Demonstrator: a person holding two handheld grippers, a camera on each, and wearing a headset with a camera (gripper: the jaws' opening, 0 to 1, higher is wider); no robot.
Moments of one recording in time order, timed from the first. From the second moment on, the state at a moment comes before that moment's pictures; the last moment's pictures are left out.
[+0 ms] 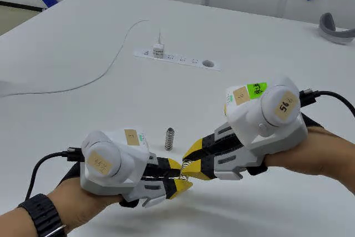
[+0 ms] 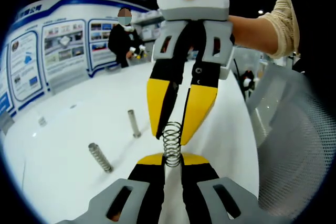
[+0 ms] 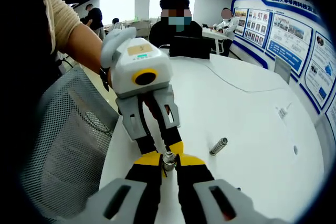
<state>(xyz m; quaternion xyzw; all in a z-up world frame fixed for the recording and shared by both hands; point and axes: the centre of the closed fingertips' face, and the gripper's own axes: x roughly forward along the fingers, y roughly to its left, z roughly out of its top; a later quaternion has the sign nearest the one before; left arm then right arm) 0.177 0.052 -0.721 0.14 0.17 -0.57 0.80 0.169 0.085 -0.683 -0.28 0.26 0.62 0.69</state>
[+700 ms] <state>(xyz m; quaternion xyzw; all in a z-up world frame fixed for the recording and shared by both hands) 0.186 0.062 -0.719 0.12 0.17 -0.55 0.81 0.187 0.068 -0.673 -0.28 0.26 0.59 0.71</state>
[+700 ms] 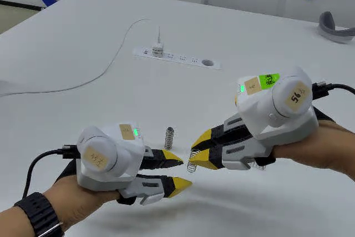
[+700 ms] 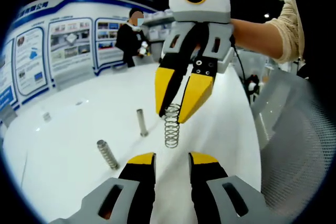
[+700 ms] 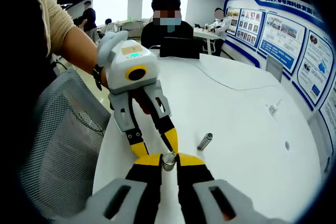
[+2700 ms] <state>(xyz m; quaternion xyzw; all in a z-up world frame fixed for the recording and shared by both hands) 0.204 0.095 -0.725 0.08 0.21 -0.48 0.85 0.263 0.017 -0.669 -0.27 0.27 0.49 0.78</state>
